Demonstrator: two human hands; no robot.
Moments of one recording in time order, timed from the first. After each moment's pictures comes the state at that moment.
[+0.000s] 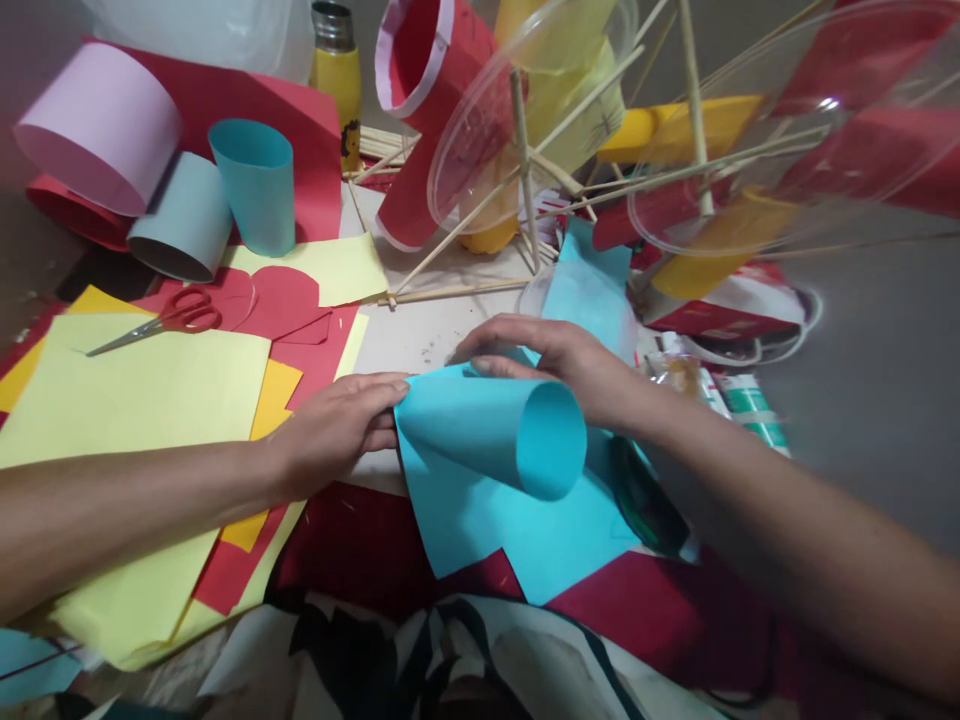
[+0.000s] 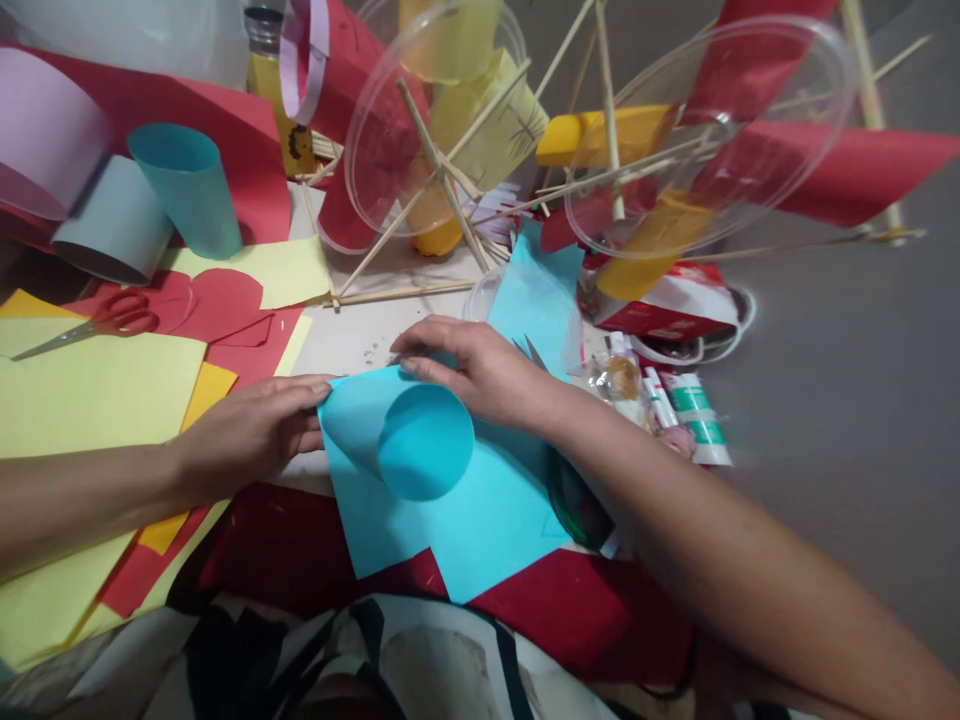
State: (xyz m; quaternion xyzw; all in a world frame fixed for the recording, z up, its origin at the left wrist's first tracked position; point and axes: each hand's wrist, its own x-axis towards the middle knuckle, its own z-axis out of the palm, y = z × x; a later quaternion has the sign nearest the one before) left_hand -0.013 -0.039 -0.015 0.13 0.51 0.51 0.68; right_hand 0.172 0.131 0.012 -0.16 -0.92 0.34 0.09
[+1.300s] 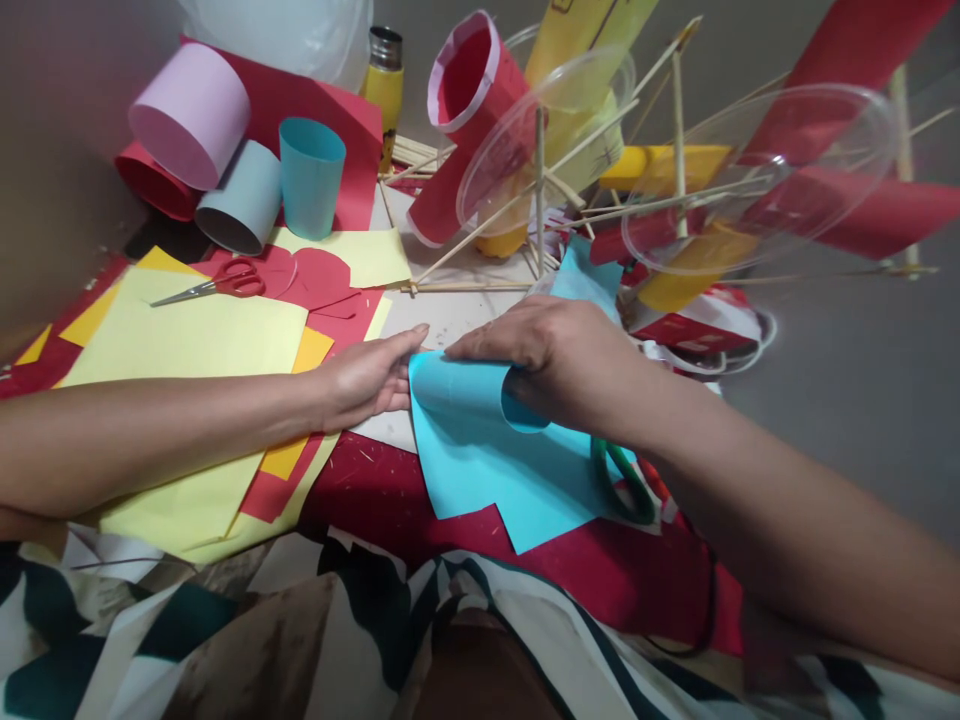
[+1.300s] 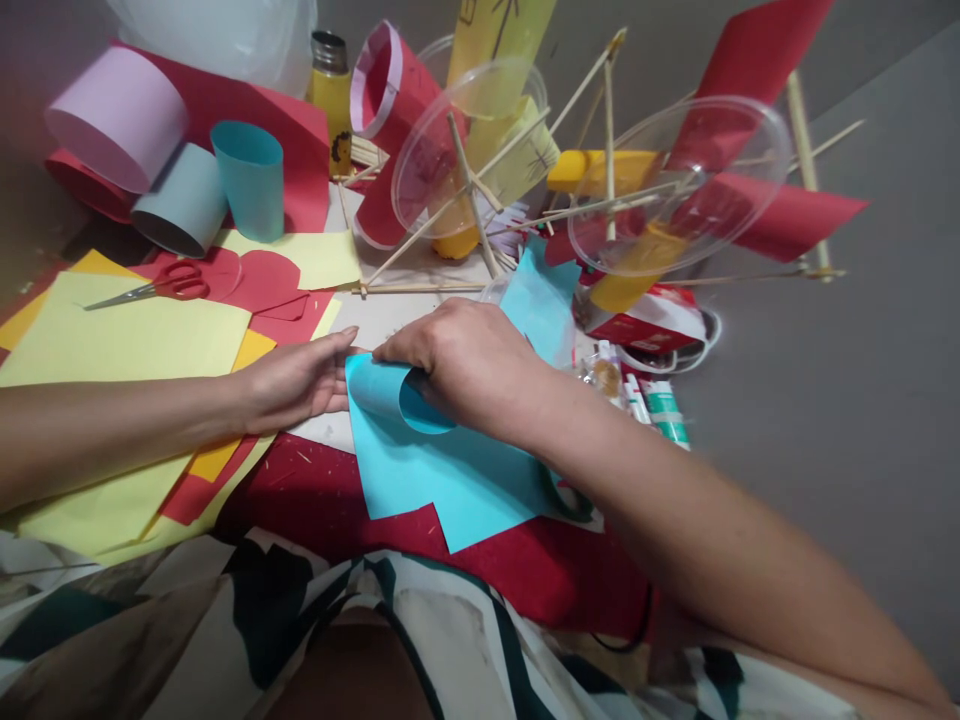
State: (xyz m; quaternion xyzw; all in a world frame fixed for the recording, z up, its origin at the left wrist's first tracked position) left_hand -0.015 -0.033 -0.009 0.12 0.45 0.52 0.72; right_hand 0.143 0.082 0.061 -0.10 -0.99 0.09 0.00
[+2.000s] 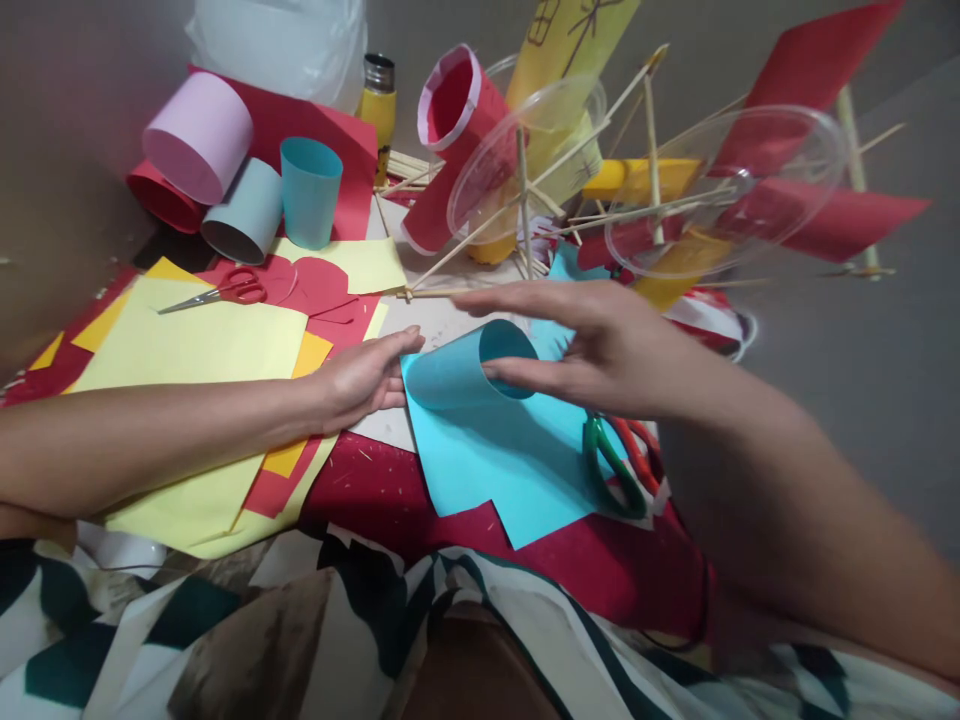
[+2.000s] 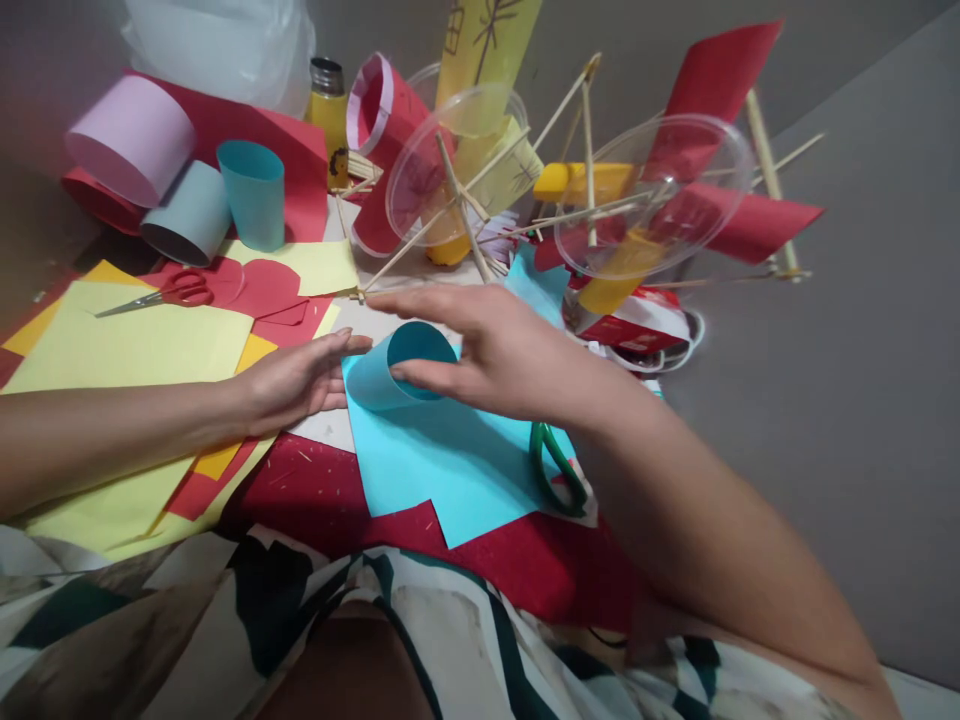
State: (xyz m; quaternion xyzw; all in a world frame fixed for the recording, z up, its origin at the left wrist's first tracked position) left_hand -0.015 -0.038 -0.008 0.15 0.48 0.54 0.68; right_hand 0.160 0.086 0.088 -0.08 -0.97 0.21 0.09
